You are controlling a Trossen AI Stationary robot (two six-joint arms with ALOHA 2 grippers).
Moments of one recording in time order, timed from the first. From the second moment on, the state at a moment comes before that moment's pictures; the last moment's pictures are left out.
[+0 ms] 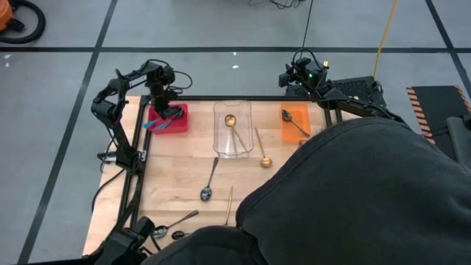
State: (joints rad) left arm 1.19 1.82 1.29 -1.36 0.14 0.38; right arm -0.92 1.44 0.87 0.36 0.21 0.07
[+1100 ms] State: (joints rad) left arm 1.17 1.82 1.29 -1.37 0.20 0.36; right arm -0.92 1.44 0.87 0.36 0.21 0.07
